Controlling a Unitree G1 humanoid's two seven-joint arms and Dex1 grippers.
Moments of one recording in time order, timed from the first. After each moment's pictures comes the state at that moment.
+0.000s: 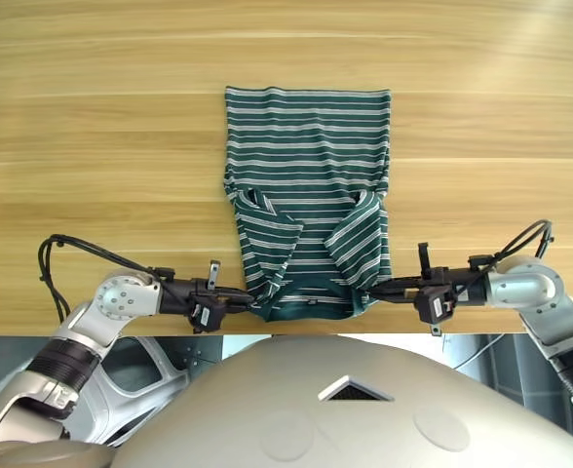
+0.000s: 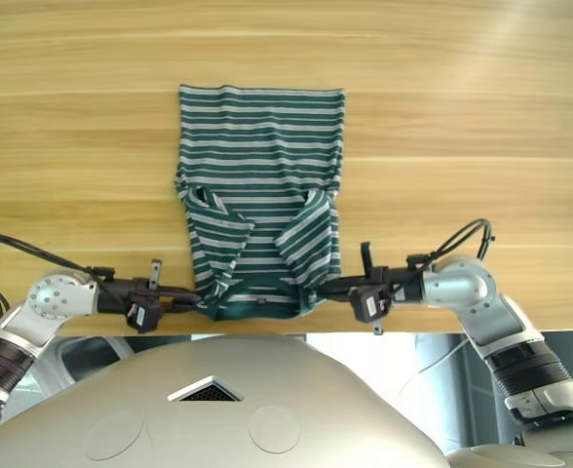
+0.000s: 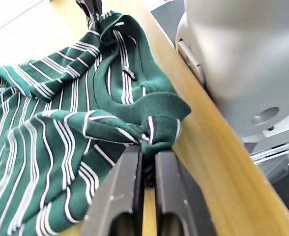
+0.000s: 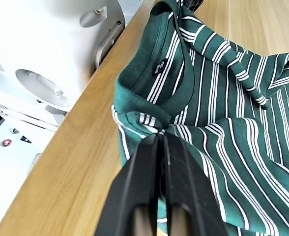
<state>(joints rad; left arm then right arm) 0.25 0.86 -0.46 0.11 -0.03 -0.83 -1.03 0.27 -0.92 0.33 -0.04 0.08 -0.68 1.11</state>
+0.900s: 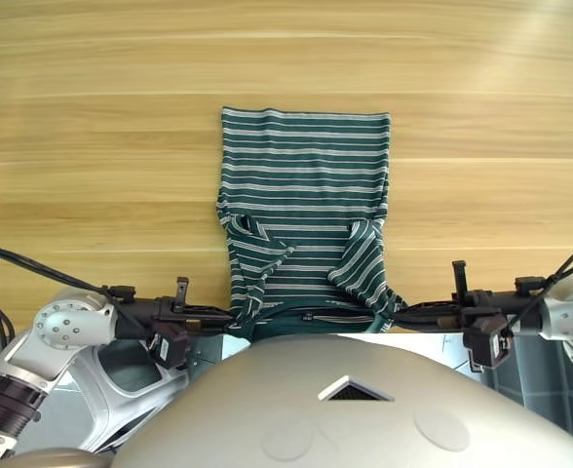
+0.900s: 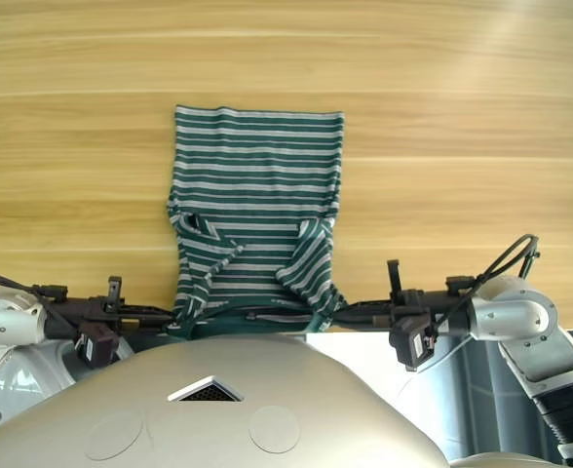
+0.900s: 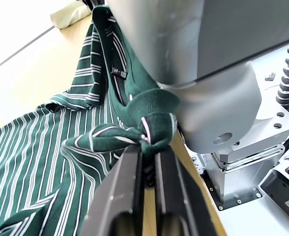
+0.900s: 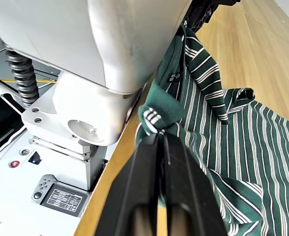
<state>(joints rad) 0.49 1.06 -0.30 -0.15 -0.14 -0.89 -1.01 0.52 -1.08 0.16 -0.23 0.32 -0.79 1.16</state>
